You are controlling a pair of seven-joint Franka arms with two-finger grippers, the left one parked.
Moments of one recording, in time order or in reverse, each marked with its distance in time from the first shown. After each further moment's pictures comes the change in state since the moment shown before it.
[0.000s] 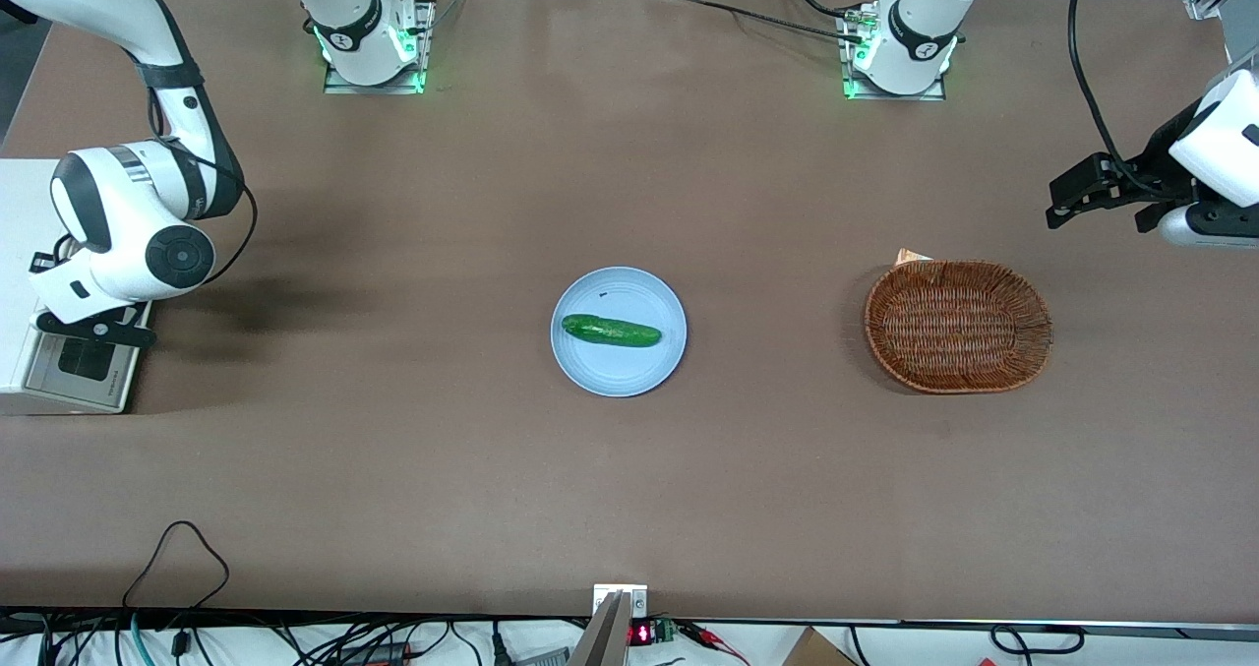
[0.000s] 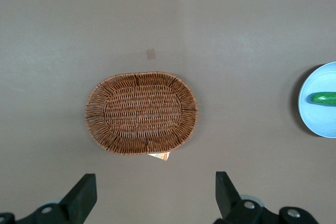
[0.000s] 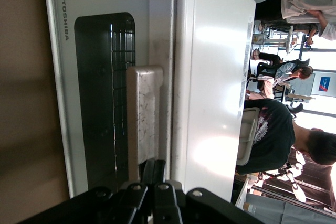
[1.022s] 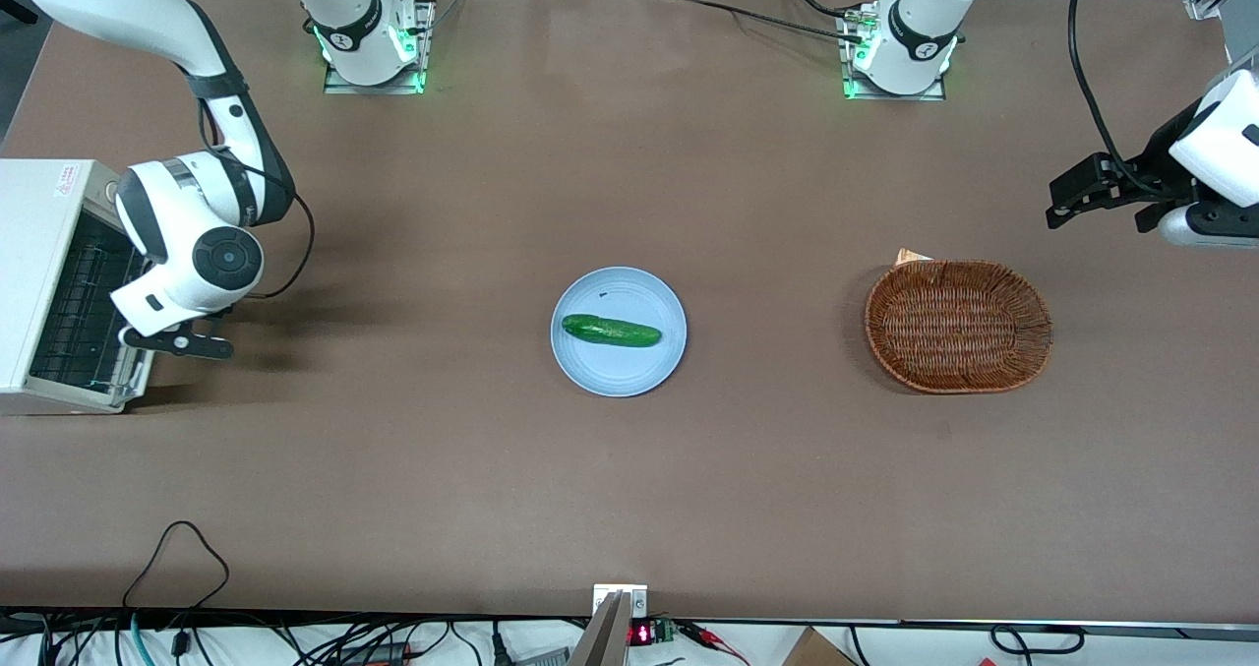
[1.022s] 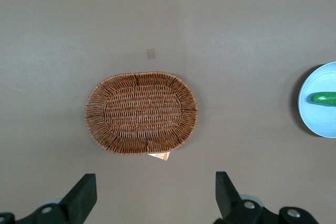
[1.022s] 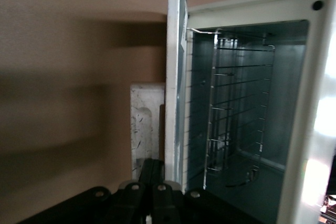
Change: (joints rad) arm 0.068 0.051 0.034 -0.004 0.208 0.124 0.009
